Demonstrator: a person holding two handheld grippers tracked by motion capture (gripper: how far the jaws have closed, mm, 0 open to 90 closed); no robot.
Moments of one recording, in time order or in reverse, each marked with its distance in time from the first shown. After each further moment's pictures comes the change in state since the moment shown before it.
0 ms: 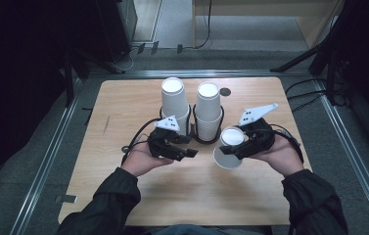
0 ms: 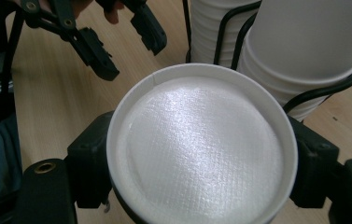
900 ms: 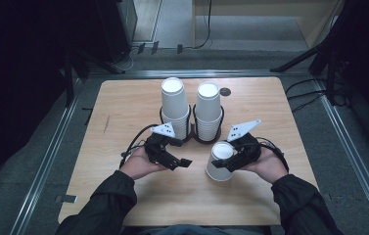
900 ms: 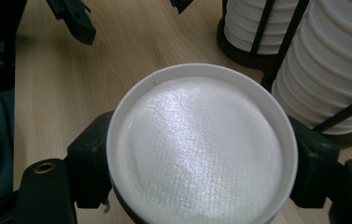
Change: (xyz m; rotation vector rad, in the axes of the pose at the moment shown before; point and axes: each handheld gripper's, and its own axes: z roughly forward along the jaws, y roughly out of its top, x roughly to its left) left arm 0.012 -0.026 0.008 0.025 -0.075 -0.017; right arm 0.002 -0.031 0.048 0.023 0.098 -0.021
